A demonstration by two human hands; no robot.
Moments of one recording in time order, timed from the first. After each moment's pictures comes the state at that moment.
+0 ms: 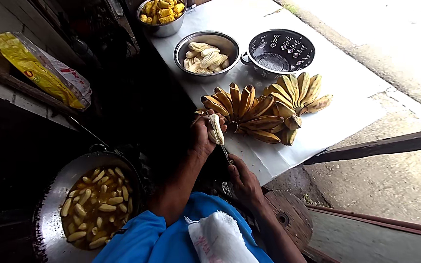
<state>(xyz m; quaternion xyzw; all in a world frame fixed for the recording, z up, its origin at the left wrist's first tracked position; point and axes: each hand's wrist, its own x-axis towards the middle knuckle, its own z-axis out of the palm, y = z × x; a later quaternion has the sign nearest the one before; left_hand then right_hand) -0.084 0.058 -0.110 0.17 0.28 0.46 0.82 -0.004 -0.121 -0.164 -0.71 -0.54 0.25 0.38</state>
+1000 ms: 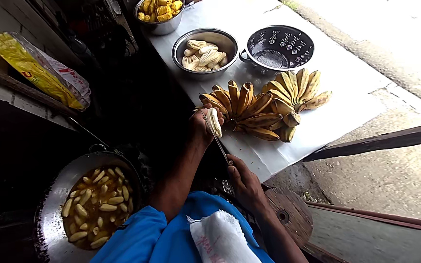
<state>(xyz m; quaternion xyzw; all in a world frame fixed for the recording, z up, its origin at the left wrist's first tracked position) -0.079 0.070 -0.099 0.18 0.34 0.44 0.81 -0.007 -0.133 -0.152 -0.67 -0.54 0.27 0.42</state>
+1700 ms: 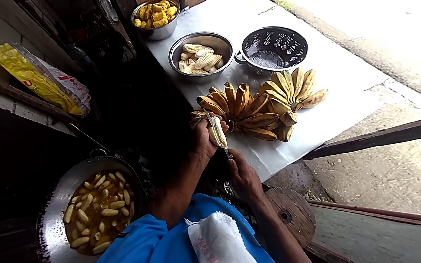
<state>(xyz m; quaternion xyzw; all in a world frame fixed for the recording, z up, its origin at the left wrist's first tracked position) -0.073 0.043 -0.102 0.18 0.32 0.45 0.81 0.000 -0.113 -0.160 -0.75 -0.52 0.21 0.34</state>
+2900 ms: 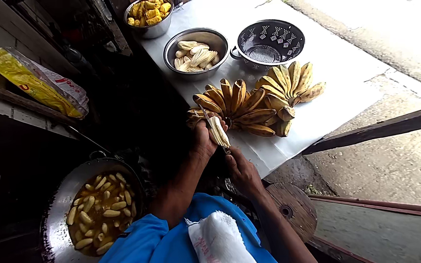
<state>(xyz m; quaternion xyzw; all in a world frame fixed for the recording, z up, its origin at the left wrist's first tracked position) -0.063 0.039 -0.110 0.17 0.33 0.44 0.82 0.008 -0.116 -0.159 -0.74 -0.51 0.26 0.35</state>
